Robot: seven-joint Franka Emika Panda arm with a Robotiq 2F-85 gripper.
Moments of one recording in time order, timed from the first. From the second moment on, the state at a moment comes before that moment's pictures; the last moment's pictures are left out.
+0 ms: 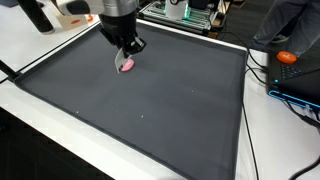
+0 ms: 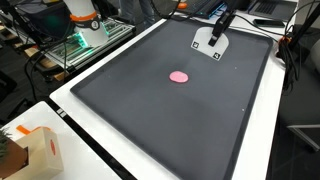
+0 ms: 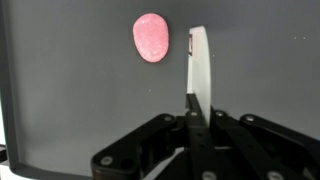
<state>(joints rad) 0.17 0.64 0.02 -1.34 -0.22 1.75 0.26</state>
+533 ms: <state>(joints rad) 0.05 0.62 0.00 -1.33 -0.09 1.75 0.23</state>
